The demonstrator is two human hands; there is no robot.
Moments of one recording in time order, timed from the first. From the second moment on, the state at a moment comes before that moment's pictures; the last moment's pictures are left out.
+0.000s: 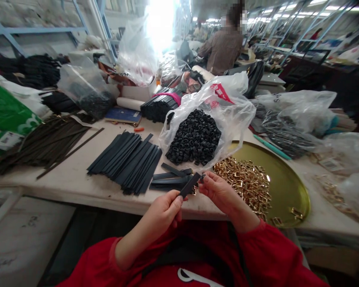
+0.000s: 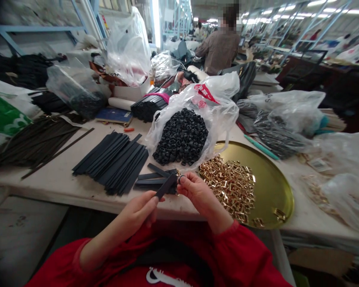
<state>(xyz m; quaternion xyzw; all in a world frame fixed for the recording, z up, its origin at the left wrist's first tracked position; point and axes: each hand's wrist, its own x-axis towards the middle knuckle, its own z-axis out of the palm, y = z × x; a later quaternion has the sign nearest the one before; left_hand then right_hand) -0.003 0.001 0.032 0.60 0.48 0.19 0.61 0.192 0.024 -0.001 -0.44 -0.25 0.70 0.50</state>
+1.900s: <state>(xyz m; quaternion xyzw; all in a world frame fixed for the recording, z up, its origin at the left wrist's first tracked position) 0.016 -0.006 0.027 0.68 0.45 0.25 0.51 0.260 0.006 0.015 -0.68 -0.71 0.09 0.15</state>
